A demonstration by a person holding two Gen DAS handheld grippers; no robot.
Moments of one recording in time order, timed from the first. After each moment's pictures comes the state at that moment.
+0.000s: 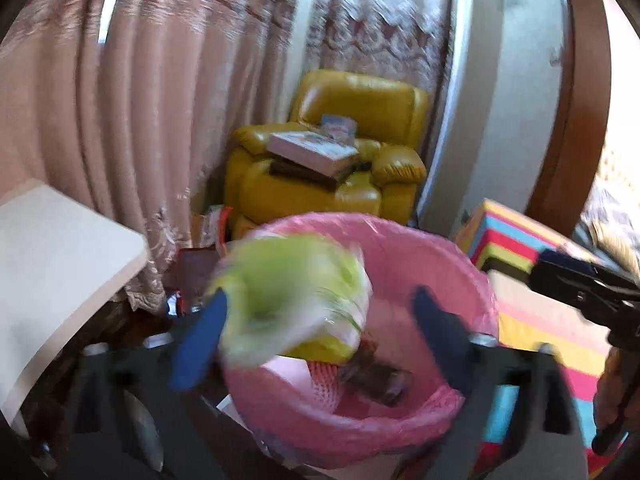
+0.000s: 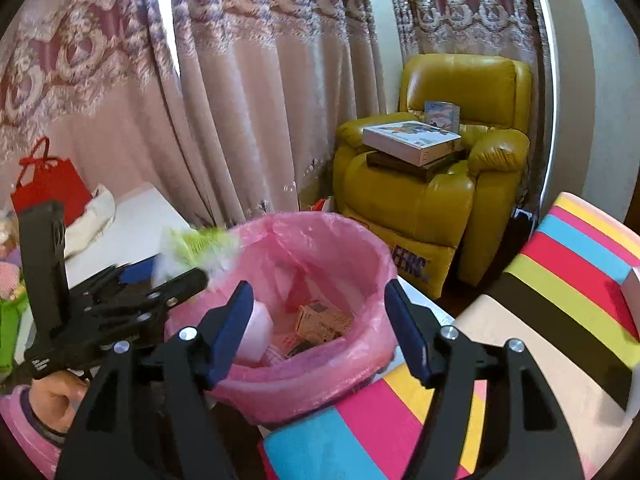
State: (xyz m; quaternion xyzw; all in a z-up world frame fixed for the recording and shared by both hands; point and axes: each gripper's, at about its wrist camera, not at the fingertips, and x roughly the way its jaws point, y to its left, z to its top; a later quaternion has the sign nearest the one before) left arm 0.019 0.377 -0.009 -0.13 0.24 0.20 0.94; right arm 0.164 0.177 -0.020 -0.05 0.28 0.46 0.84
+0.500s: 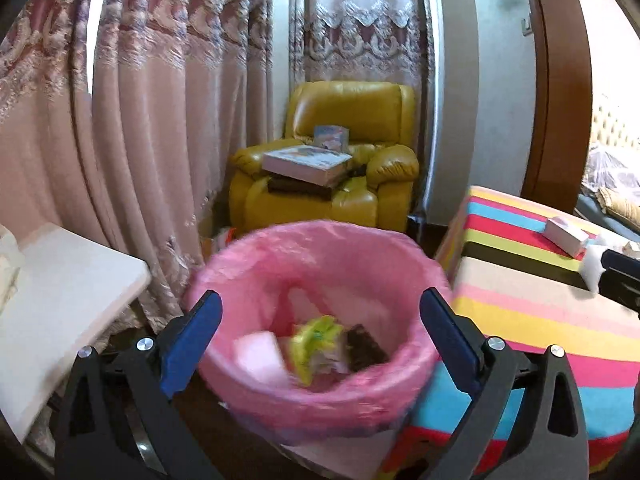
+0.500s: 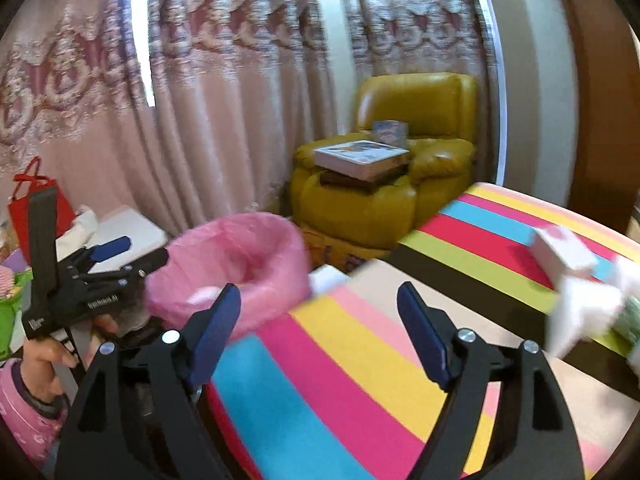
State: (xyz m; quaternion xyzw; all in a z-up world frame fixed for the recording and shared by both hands) left arm 0.030 0.292 0.007 -0.05 0.25 0.19 0.95; right arm 0.146 0.030 -0.020 -0.03 0.25 0.37 0.89
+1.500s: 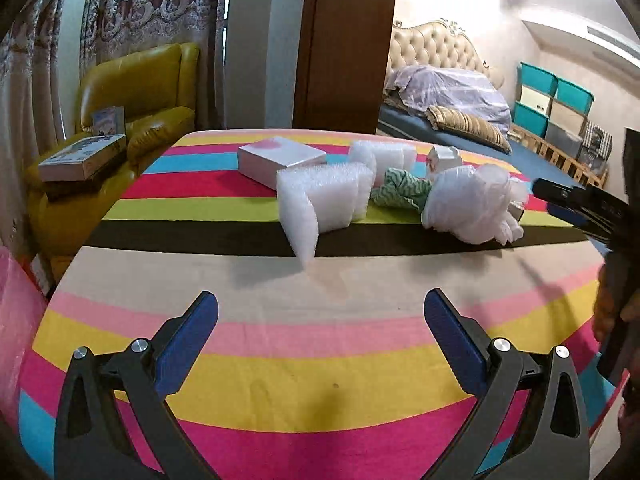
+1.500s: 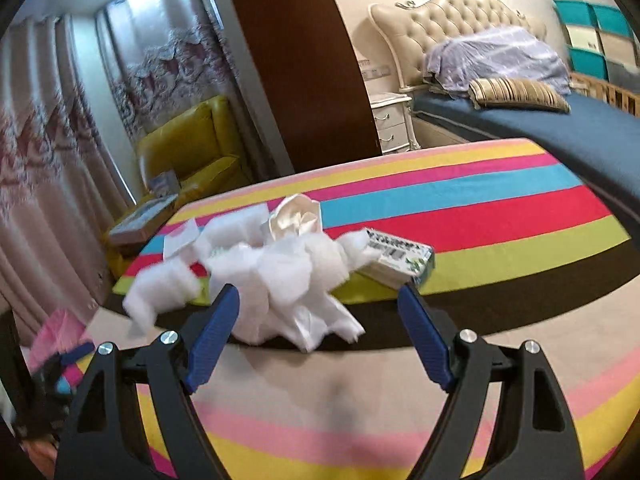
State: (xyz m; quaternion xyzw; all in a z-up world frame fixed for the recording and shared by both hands) left arm 0.169 -0.004 -0.048 -0.02 0.32 -0.12 0.94; right arm 0.220 -0.312 -0.056 0.16 0.28 0.07 0.95
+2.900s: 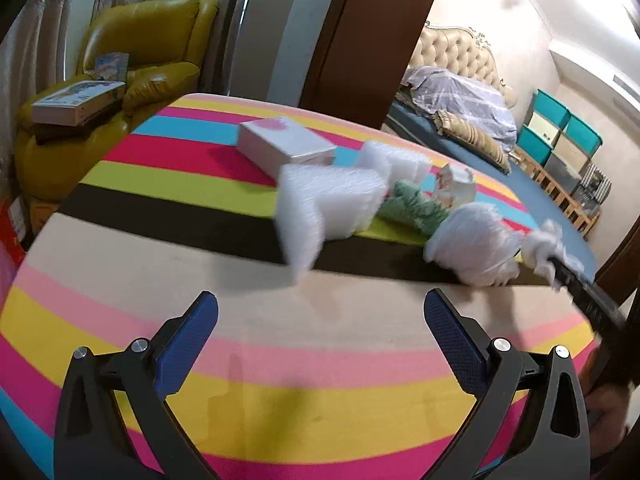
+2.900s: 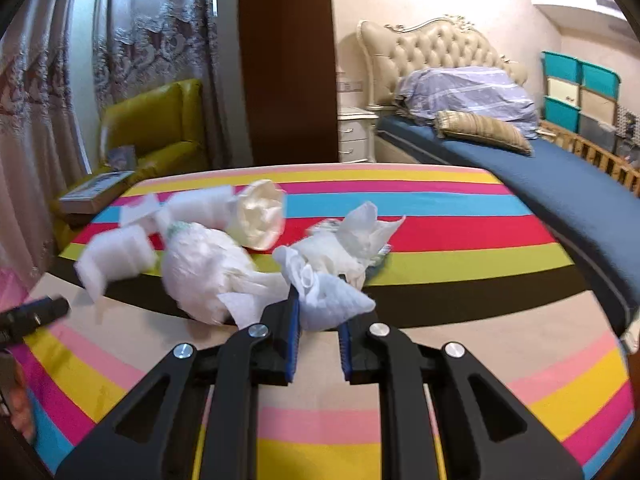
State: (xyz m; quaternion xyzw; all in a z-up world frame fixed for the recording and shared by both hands) left arm 0.206 -0.003 -0.043 -0.11 0.37 -0.13 0.91; right arm 0.185 -0.307 -0.058 0.04 0.27 -0.04 0.96
